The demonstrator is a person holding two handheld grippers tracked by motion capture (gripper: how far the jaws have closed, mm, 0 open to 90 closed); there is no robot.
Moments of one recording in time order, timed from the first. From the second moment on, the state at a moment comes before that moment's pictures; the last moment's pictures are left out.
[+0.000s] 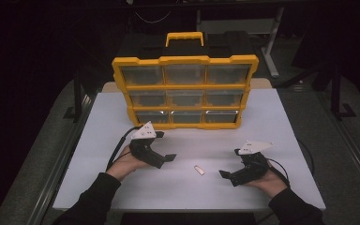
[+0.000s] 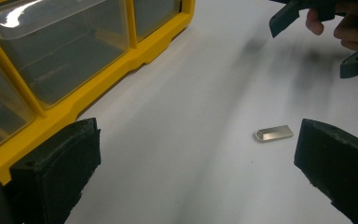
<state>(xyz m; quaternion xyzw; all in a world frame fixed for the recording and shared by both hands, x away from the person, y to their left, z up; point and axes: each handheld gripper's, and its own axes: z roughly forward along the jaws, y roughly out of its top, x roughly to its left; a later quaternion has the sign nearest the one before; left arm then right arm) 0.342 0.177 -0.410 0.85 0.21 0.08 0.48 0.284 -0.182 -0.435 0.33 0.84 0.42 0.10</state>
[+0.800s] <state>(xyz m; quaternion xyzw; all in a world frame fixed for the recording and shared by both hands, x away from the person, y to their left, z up) 0.351 0.160 -0.408 0.84 0.21 0.08 0.49 0.284 -0.182 -0.435 0.33 0.84 0.42 0.10</state>
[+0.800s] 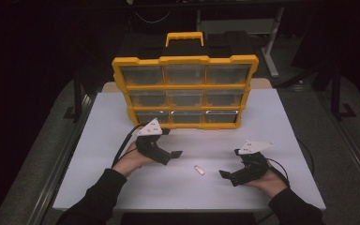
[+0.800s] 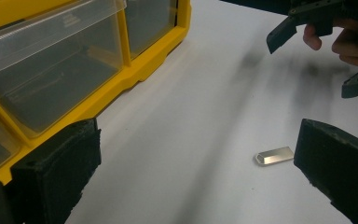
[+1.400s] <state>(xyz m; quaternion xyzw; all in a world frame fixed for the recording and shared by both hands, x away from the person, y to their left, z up) 0.358 0.146 -0.405 0.84 0.20 0.09 0.50 0.284 -0.181 -0.435 0.33 0.84 0.43 0.10</state>
